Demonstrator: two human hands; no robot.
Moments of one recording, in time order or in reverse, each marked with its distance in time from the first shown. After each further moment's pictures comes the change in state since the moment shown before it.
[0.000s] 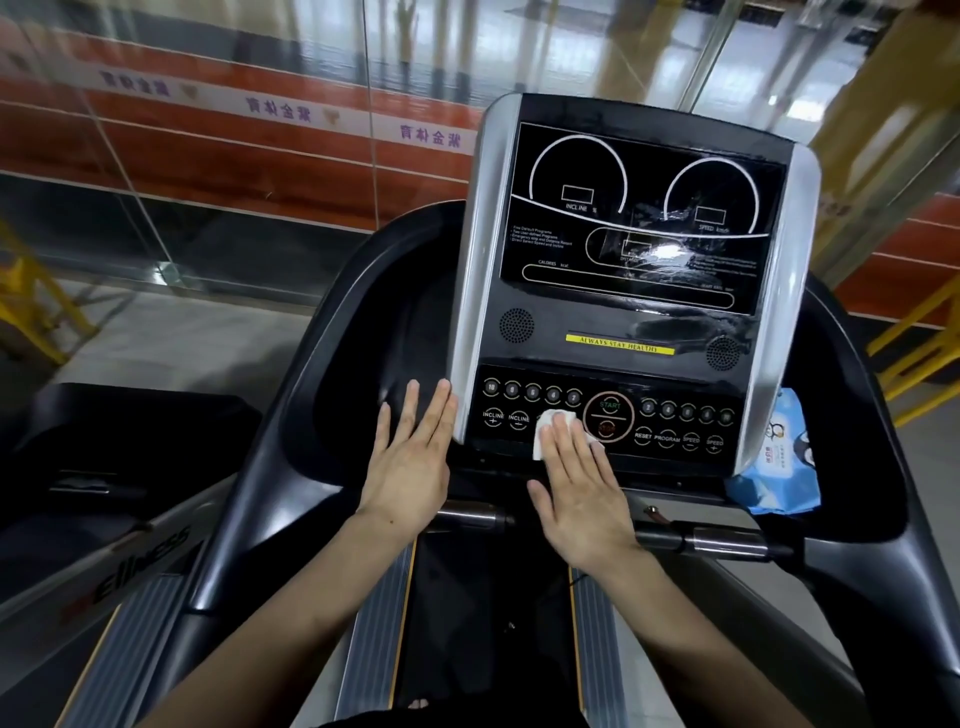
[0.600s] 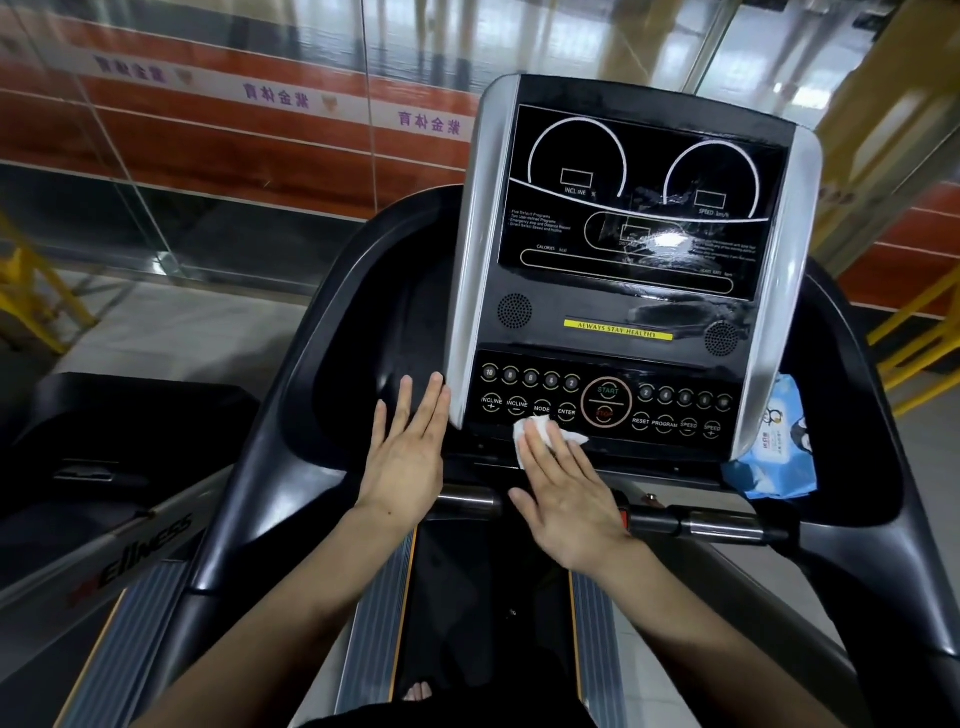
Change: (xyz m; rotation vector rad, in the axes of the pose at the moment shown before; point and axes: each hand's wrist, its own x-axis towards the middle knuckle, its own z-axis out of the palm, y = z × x) left_hand -0.010 0.003 0.002 -0.054 -0.023 -0.050; right_hand -0.011 -0.007 -0.001 0.003 -0.126 -0.149
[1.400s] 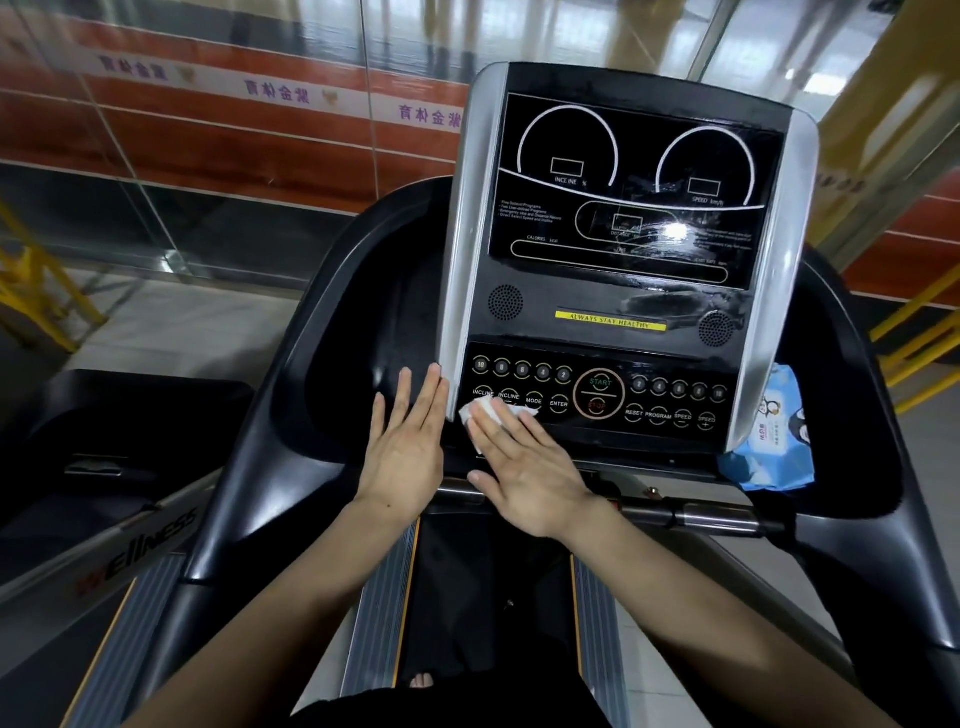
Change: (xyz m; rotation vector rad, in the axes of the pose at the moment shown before) left_hand 0.000 0.011 -0.001 -0.041 0.037 -0.001; right_hand 0.034 -0.016 -0.018 -0.027 -0.040 -0.211
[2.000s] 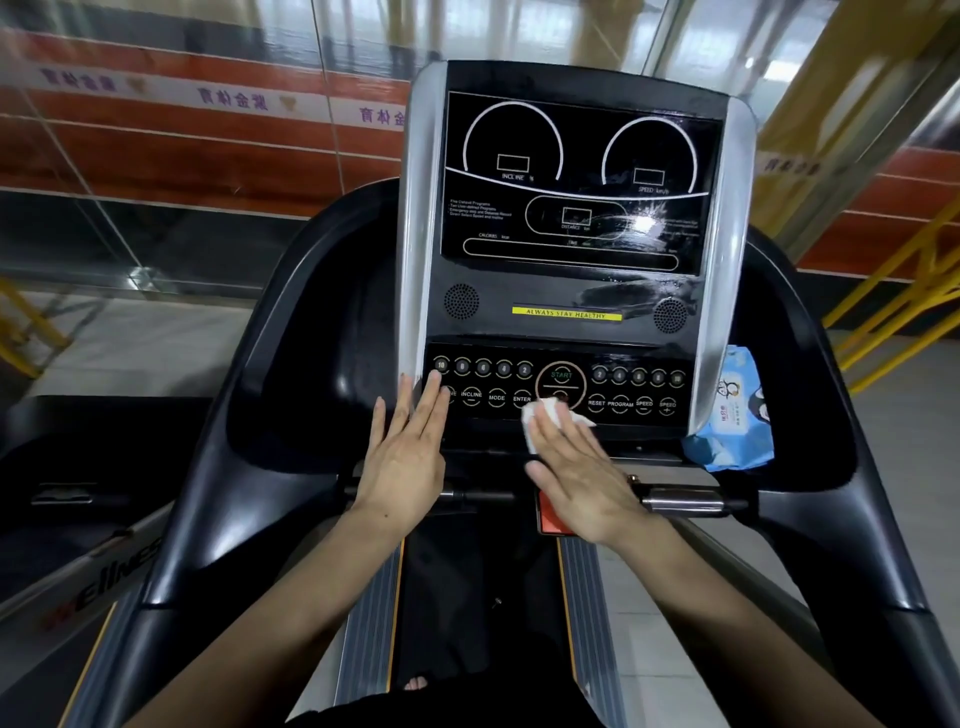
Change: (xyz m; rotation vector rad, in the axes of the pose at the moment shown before) left_hand 0.004 0.035 0.009 -0.005 -0.024 0.095; right_hand -0.069 0.071 0.005 0.247 0.002 0.206
